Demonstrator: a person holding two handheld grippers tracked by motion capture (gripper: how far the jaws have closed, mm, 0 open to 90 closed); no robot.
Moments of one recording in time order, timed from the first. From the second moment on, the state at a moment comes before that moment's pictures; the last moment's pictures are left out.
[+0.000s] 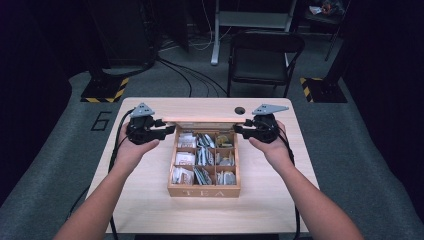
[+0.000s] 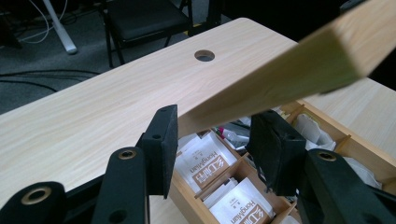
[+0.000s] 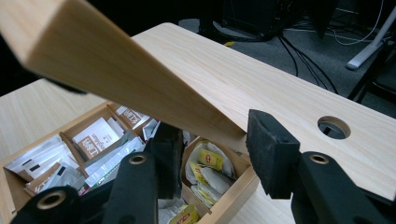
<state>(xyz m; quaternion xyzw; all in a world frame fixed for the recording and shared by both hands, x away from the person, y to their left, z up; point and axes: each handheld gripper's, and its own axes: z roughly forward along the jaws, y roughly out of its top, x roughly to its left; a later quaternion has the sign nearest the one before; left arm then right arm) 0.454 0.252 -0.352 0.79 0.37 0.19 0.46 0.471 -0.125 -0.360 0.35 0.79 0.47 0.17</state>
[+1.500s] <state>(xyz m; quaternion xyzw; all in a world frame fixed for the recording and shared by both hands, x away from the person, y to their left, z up) 0.486 0.244 -0.357 0.77 0.39 0.21 0.46 0.500 -0.127 -0.379 0.37 0.78 0.48 0.17</state>
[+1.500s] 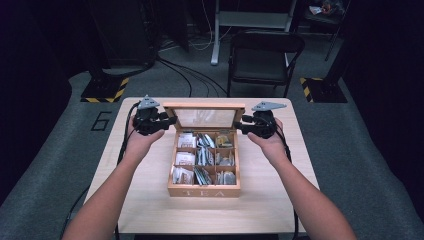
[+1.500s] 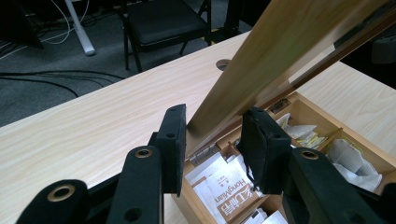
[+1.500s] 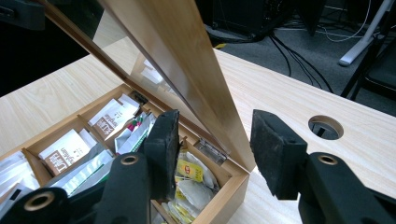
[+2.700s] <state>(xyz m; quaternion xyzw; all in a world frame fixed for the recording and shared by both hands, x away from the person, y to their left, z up) 0.506 0.245 -0.353 0.77 0.39 0.21 0.46 0.526 -0.112 -0.387 0.38 0.78 0.47 0.19</state>
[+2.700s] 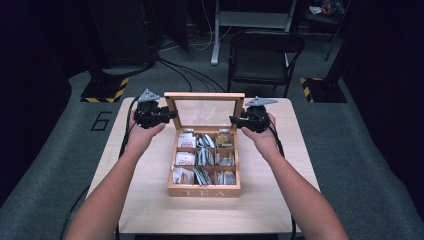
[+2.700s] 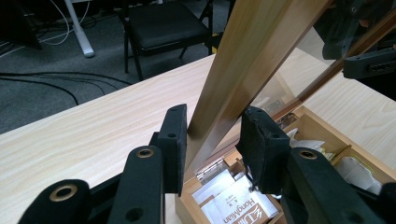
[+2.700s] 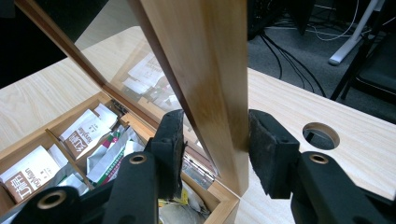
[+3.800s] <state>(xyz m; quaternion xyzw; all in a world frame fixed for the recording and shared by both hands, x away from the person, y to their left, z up) 0.532 0.243 -0.350 0.76 0.42 0.20 0.46 0.542 -0.113 -0.384 0.37 0.79 0.45 0.20</state>
